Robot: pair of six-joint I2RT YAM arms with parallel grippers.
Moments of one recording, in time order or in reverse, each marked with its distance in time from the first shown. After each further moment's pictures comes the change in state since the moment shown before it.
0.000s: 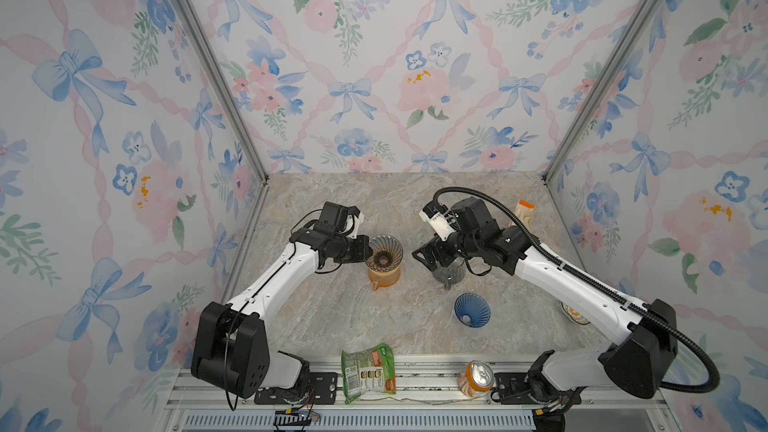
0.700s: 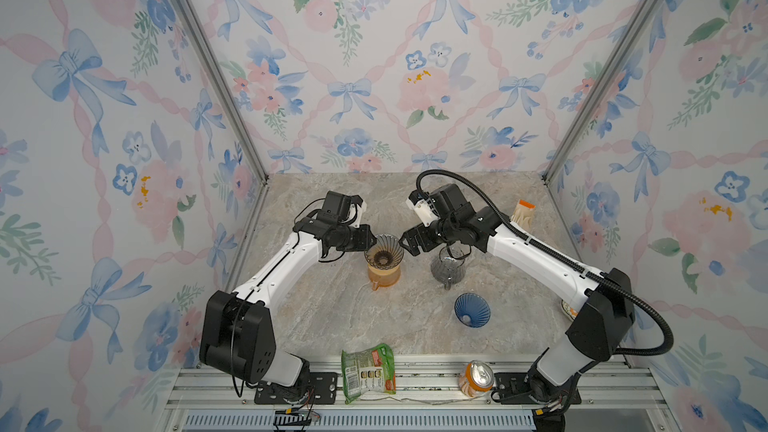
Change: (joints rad) left arm 0.000 0.076 0.106 0.001 -0.021 0.026; right arm 0.014 0.248 0.225 -0.081 0.026 0.105
